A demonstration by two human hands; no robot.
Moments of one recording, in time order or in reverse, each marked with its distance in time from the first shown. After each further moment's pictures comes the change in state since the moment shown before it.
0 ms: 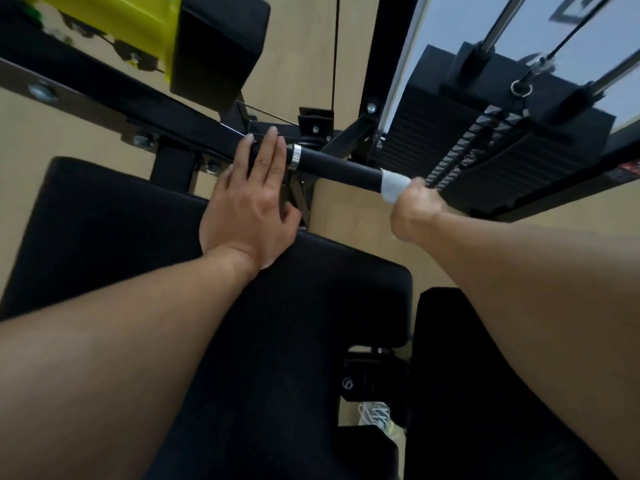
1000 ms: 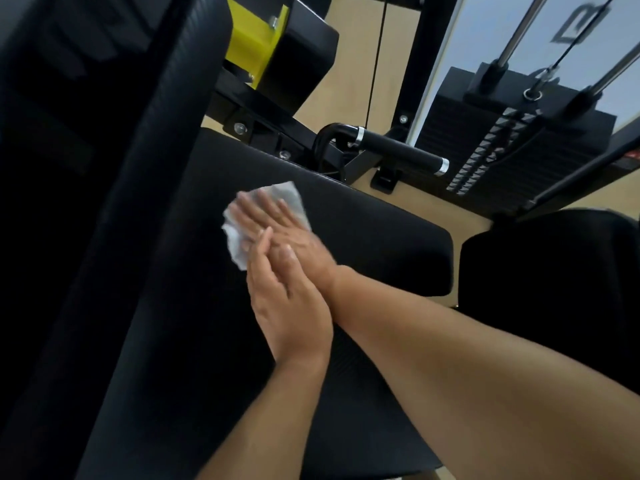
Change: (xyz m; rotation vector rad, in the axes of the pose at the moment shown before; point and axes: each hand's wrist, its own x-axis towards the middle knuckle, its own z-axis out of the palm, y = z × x) left_hand -0.207 0.042 -0.072 -1.174 0.434 -0.863; right_hand -0.209 -0.116 0.106 0.140 0.023 -1.237
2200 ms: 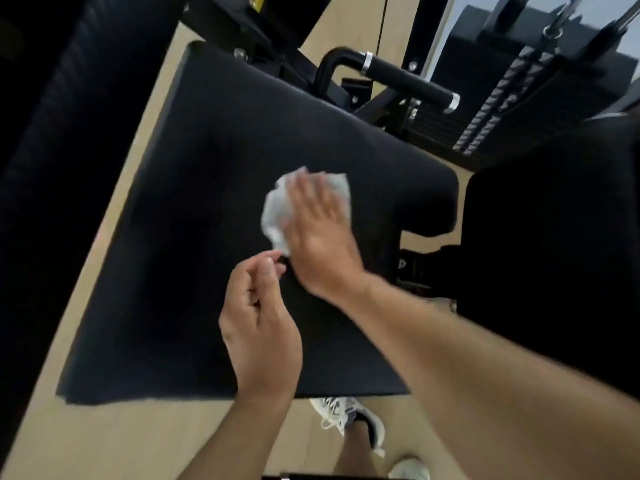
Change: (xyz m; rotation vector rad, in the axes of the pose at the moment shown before) left_hand -0.068 -0.058 -0.076 0.015 -0.018 0.021; right_hand -0.096 -0.031 0.041 -0.023 0.154 0.312
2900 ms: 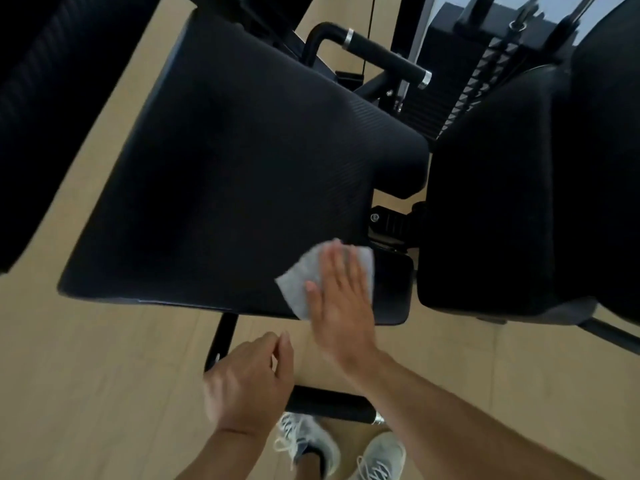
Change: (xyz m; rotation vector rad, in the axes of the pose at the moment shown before) left_hand -0.111 -0.130 -0.061 0.868 -0.101 0.545; right_hand -0.193 0.005 0.036 0.082 0.000 0.249
